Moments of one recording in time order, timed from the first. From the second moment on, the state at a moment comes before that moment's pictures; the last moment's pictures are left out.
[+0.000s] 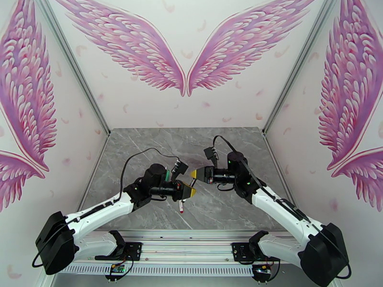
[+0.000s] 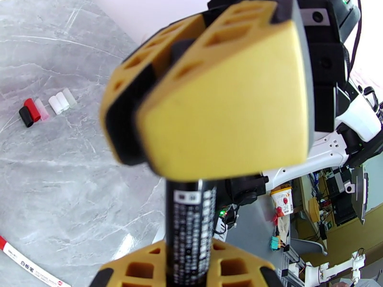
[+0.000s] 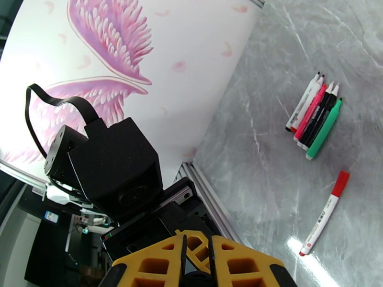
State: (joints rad) left arm -0.79 1.23 0.78 0.01 0.64 -0.54; right arm 0.48 1.16 0.82 -0.02 -0.83 0.79
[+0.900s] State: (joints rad) left arm -0.94 1.31 0.92 -0.17 0.26 -0.41; right arm 0.46 1.16 0.93 -0.34 -0.64 0.79
